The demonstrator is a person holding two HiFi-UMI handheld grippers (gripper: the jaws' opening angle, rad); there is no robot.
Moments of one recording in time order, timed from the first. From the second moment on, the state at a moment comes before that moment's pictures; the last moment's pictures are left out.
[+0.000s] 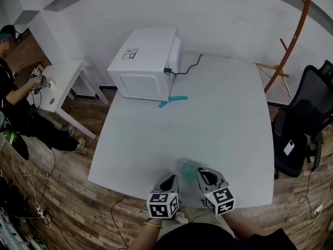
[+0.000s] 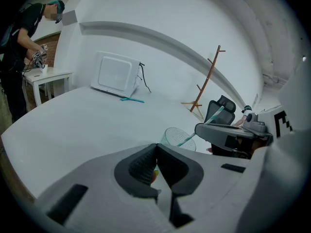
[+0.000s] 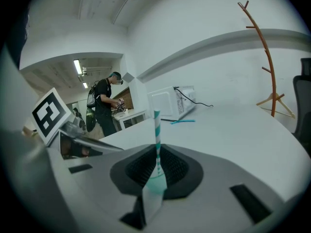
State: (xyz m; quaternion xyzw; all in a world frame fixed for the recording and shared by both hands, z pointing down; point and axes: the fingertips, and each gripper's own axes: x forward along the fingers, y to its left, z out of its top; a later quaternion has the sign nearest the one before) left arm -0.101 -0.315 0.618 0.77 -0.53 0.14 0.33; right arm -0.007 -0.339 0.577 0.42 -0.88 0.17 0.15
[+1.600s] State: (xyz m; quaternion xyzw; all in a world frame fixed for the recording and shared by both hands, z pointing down) left arm -0.099 -0.281 0.601 0.79 -0.51 0.14 0.31; right arm 0.010 -0.302 0.577 0.49 -0.84 0.20 0.14
